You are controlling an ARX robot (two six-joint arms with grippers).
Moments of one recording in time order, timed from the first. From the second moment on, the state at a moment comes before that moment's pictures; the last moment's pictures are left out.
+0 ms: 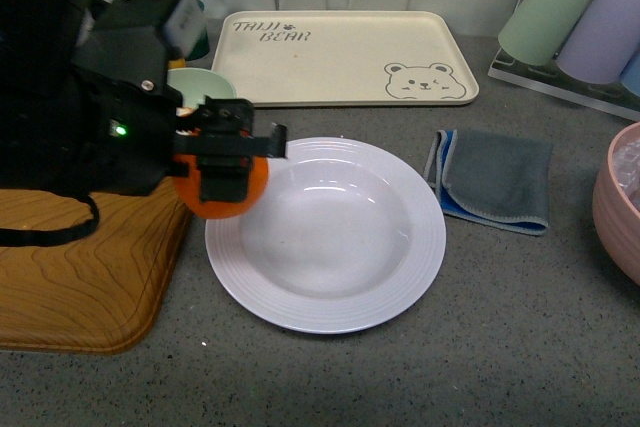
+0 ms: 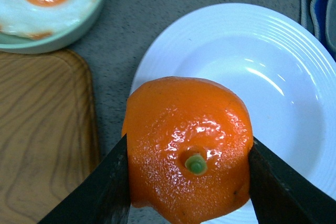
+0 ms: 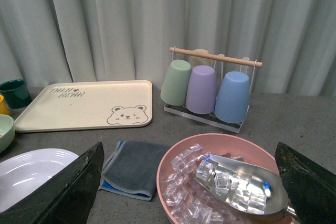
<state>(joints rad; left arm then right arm) -0.41 1.78 0.75 0.29 -0.04 -0.22 0.00 0.00 0.01 0.00 0.00 0.00</state>
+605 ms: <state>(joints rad) -0.50 2.01 0.91 0.29 -0.10 -0.21 0.00 0.00 0.01 0.00 0.00 0.00</state>
